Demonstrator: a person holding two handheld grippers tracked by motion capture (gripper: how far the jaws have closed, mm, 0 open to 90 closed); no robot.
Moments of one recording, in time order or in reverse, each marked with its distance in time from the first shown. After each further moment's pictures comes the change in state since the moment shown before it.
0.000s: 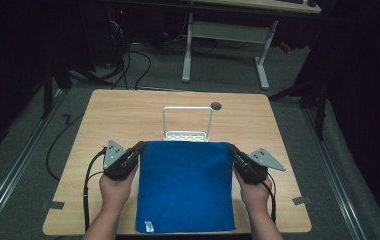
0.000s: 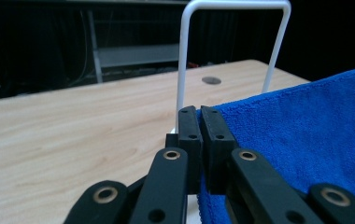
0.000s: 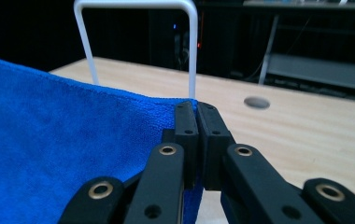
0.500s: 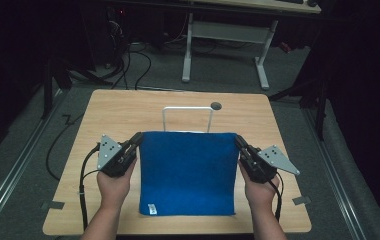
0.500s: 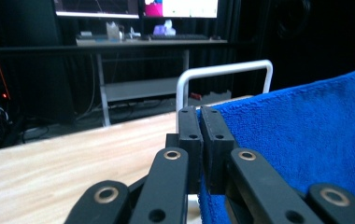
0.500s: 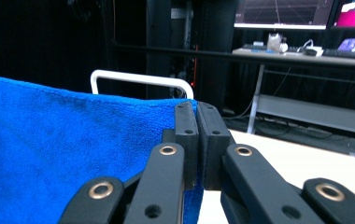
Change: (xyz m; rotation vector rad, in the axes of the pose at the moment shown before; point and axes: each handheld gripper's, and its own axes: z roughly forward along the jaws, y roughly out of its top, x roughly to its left) left arm -0.005 0.033 -0.014 -0.133 0.015 0.019; right arm 0.007 0.038 -0.024 -0.159 -0.022 -0.029
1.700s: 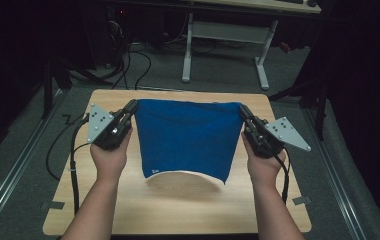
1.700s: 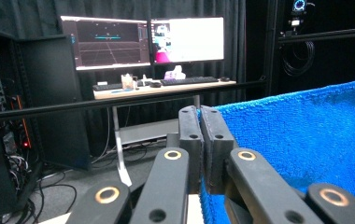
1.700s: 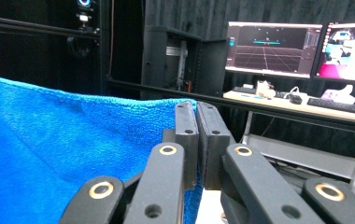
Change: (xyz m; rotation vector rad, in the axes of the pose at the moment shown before) left arm 0.016 0.075 0.020 -0.126 0.036 0.070; right arm -0.006 0.075 0.021 -0.122 -0.025 -0.055
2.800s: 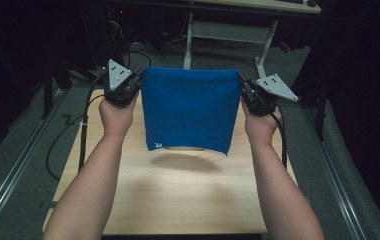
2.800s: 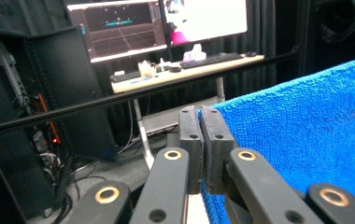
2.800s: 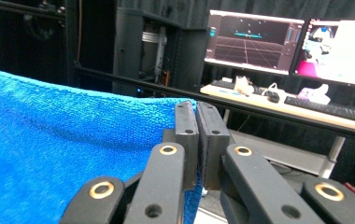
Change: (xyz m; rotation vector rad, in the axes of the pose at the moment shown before) left arm 0.039 0.028 0.099 0.125 0.068 0.119; right arm -0.040 0.026 0.091 0.070 -0.079 -0.053
